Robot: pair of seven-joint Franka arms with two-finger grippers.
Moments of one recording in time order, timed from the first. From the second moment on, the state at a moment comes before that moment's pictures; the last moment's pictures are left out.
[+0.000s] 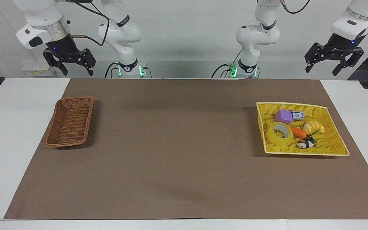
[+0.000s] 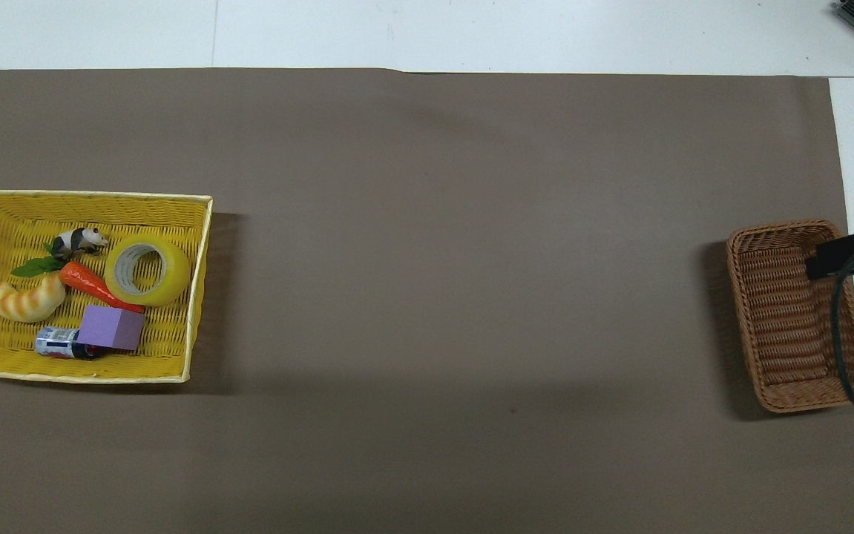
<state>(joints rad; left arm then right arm) -0.08 0.00 0.08 -1.37 -0.01 1.40 0.22 -0.02 -0.04 -0.02 -1.51 -0.01 1.43 -0.01</state>
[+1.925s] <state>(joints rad) -0.05 0.10 0.09 -1.61 -0.06 1.84 0.25 -0.02 -0.04 -0.02 -1.51 -0.01 1.43 -0.01</state>
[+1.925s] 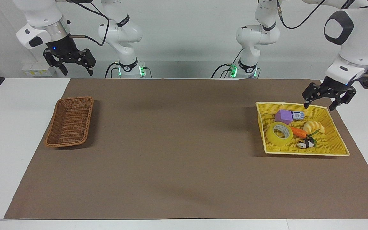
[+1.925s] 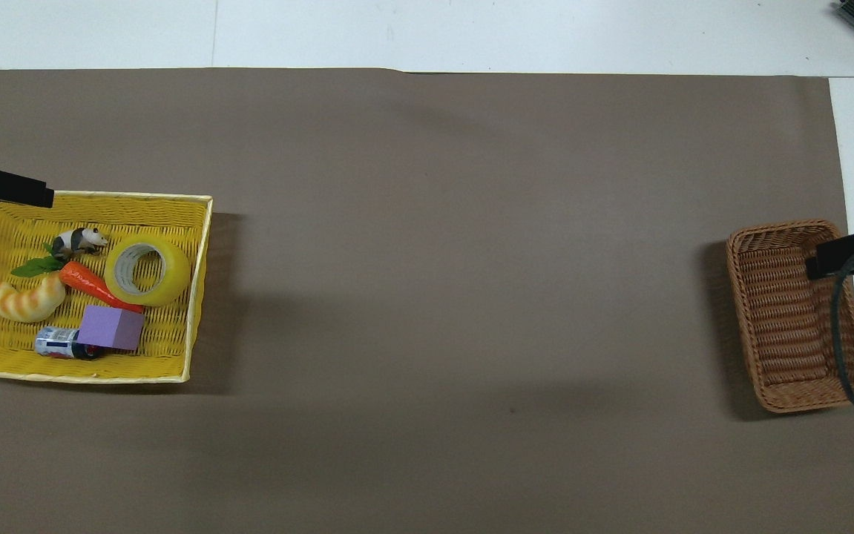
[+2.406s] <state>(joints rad) -0.03 0.20 0.09 -1.79 -0.08 2.05 0.37 -0.02 -0.04 -0.02 -1.51 -0.01 1.43 -0.01</state>
